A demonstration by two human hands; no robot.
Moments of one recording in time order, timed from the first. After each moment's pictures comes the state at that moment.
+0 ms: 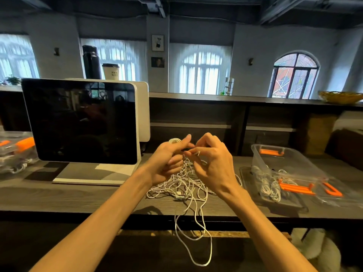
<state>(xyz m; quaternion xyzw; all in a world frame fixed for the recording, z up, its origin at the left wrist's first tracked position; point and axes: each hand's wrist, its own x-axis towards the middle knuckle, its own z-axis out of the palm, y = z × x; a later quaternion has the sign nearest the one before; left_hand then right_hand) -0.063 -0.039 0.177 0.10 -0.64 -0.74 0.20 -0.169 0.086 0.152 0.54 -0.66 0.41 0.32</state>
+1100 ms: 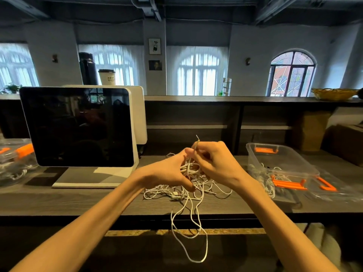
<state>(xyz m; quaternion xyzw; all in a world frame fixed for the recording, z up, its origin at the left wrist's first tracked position) -0.053 -0.009 0.188 0.09 -0.89 -0.45 0.02 -0.173 0.122 0.183 0.62 -0.66 0.42 0.08</state>
